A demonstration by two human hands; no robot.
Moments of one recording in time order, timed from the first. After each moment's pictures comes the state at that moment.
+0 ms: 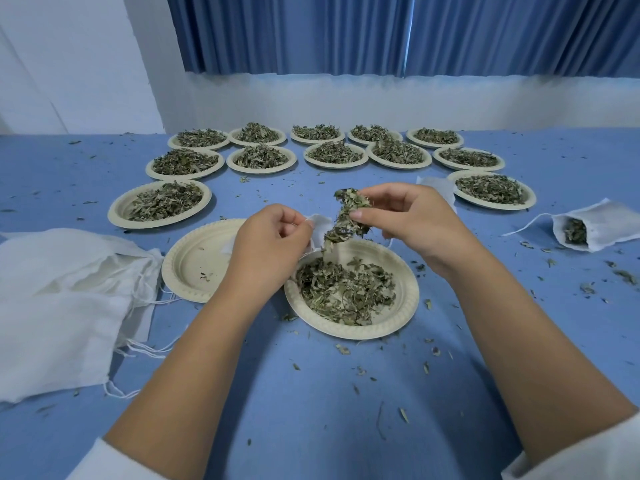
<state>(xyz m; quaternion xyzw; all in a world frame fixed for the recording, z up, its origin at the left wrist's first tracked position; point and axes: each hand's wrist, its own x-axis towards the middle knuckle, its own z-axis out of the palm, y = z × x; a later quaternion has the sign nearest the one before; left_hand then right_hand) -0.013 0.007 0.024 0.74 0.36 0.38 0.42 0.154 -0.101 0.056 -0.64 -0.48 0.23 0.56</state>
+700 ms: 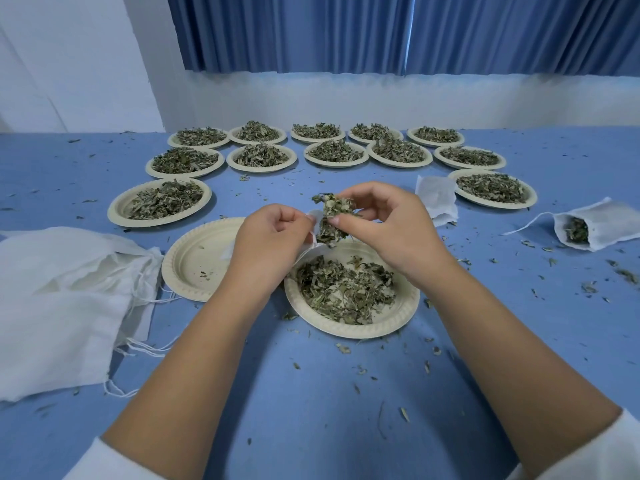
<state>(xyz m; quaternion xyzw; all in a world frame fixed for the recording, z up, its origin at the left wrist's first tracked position) -0.011 0.001 0.031 0.68 0.37 0.38 0.51 0.126 -0.091 0.044 -0.62 -0.49 0.15 0.59</state>
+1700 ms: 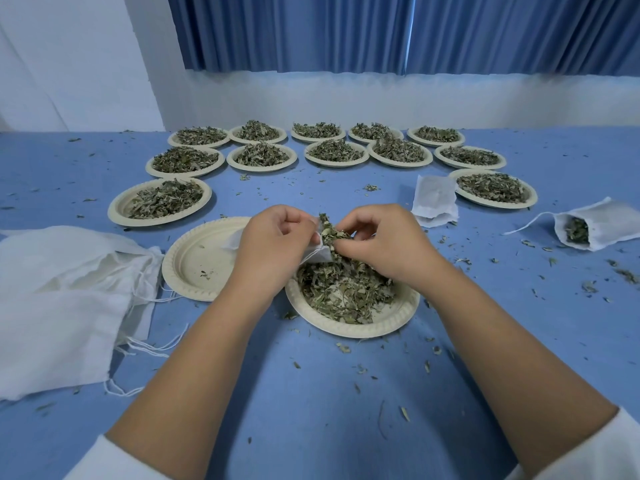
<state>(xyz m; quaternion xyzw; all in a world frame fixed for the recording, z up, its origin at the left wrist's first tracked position) -0.009 -0.005 0.031 0.68 0.35 0.39 0.51 0.132 -0.086 0.032 -0.72 -0.53 0.11 0.43</state>
